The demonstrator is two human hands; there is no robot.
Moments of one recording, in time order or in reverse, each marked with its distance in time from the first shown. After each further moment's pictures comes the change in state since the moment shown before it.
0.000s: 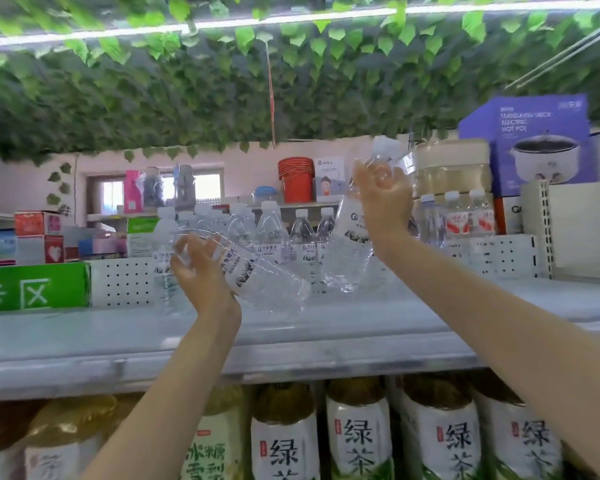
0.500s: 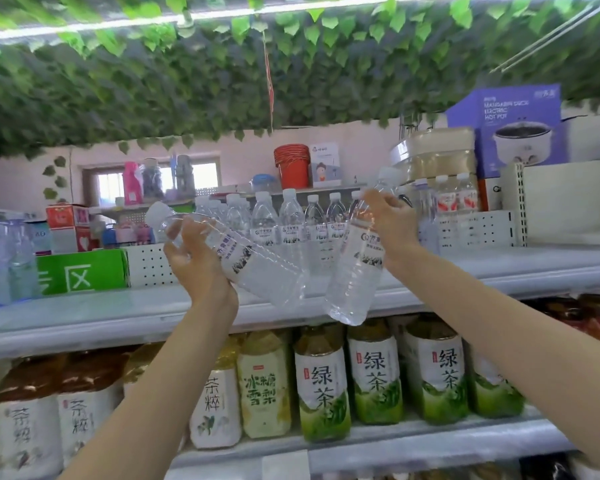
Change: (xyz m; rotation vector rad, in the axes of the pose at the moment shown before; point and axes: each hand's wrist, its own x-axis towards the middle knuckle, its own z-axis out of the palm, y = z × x) left_hand -0.039 0.109 -0.056 -0.016 -0.033 -0.032; right_hand -0.103 -0.051 -0.020 0.038 -0.066 0.339
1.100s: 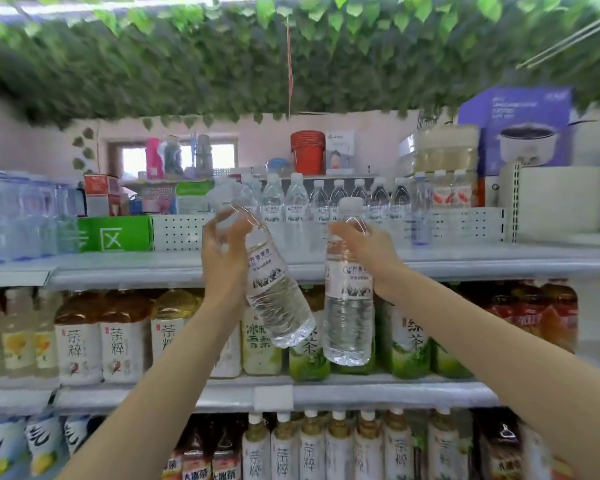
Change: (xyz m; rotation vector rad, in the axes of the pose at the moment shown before) left_hand -0.112 0.049 -0.023 0.393 -0.216 -0.042; right_hand -0.106 -0.022 -0.045 -0.214 -0.379 0.148
